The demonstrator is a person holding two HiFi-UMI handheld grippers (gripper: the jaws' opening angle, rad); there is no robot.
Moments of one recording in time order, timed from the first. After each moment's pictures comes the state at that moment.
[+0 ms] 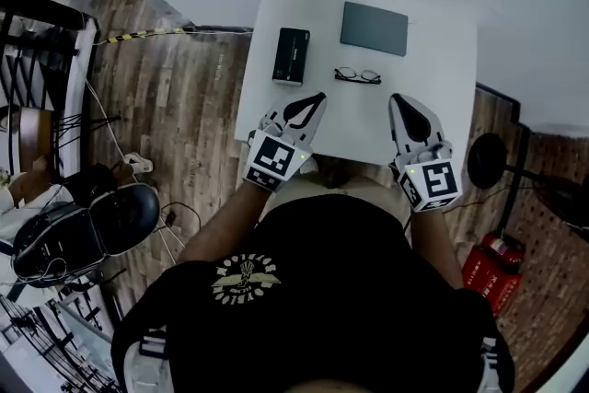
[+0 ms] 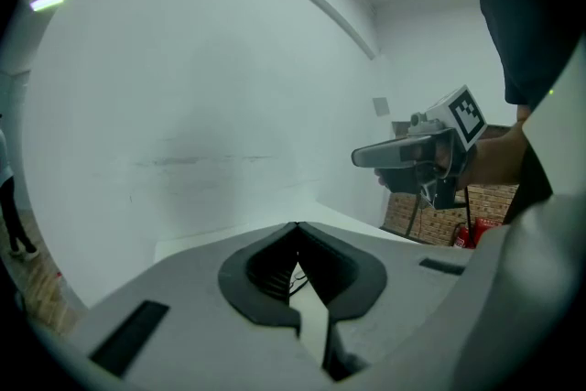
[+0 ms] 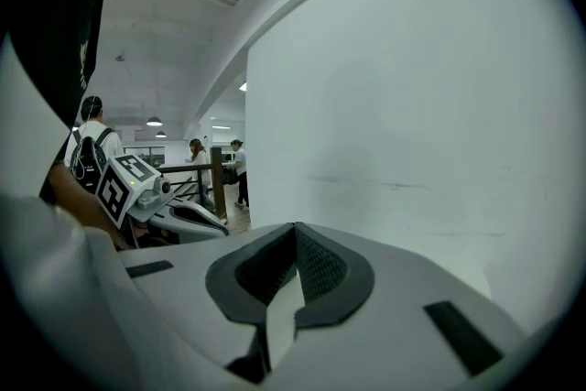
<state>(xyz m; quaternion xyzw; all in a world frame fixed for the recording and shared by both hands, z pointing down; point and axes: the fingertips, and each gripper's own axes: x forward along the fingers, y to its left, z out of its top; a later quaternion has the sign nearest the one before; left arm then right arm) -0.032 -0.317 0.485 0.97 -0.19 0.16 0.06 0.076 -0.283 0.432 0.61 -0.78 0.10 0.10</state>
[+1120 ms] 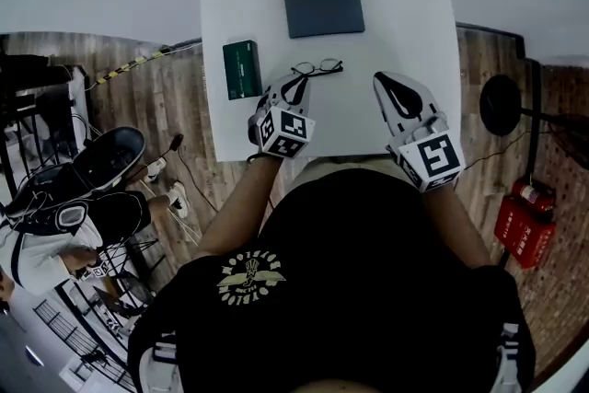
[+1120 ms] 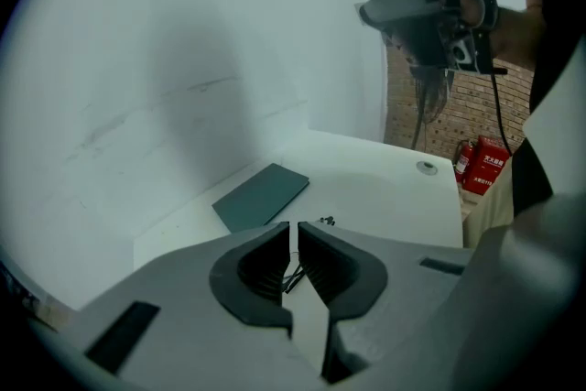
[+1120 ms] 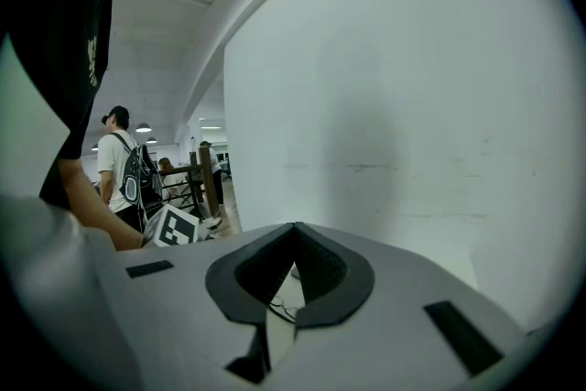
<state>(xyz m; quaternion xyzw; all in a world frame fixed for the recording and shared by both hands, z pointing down) 0.098 -0.347 0.652 0.91 -0.15 0.39 -0.02 0.200 -0.290 0.474 0.62 -0.77 0.14 0.10</state>
